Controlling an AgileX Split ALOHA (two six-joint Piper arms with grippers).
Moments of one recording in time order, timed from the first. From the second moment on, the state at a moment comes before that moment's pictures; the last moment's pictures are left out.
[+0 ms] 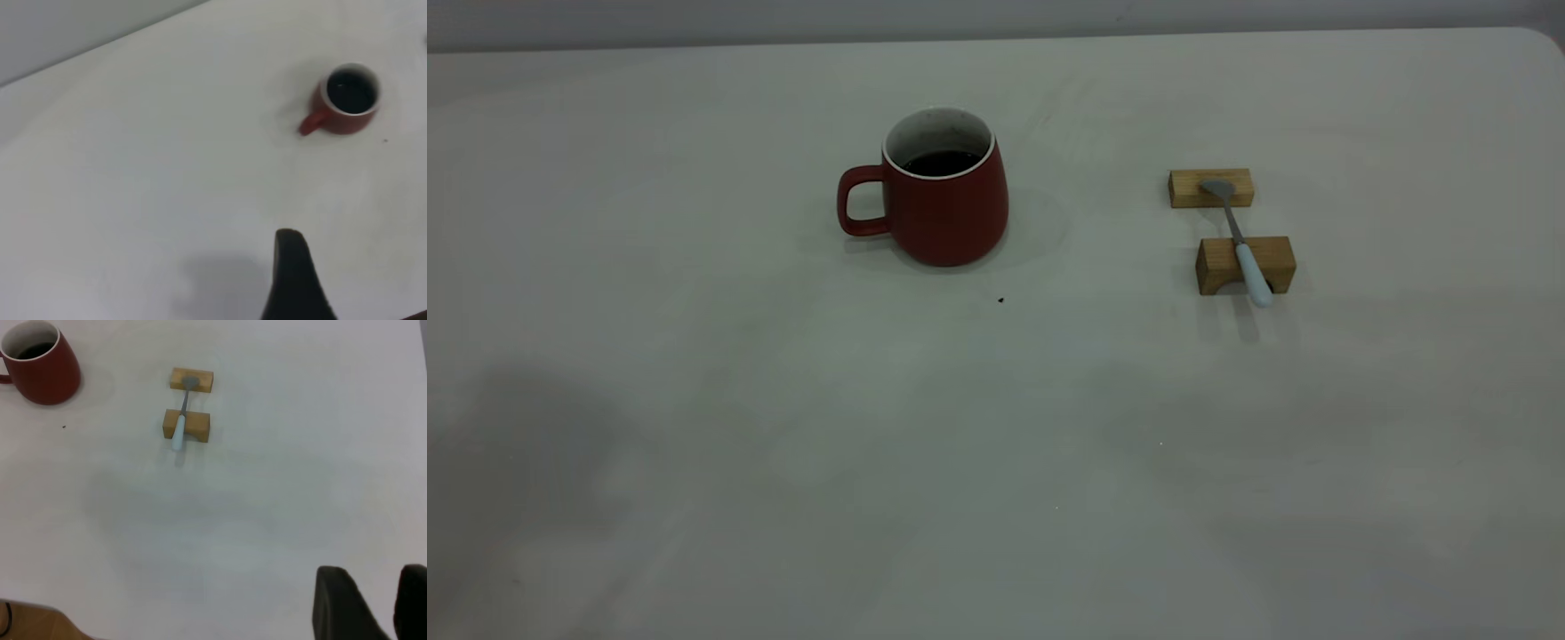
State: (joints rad) left arm -0.30 1.15 -1.48 0.08 1.17 0.06; right arm 0.03 0.02 -0.47 0.09 1.14 -0.14
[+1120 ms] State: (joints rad) left arm -0.30 0.22 -0.49 0.06 1.12 -0.14; right arm 0.03 0.02 -0.47 0.09 1.14 -0.14
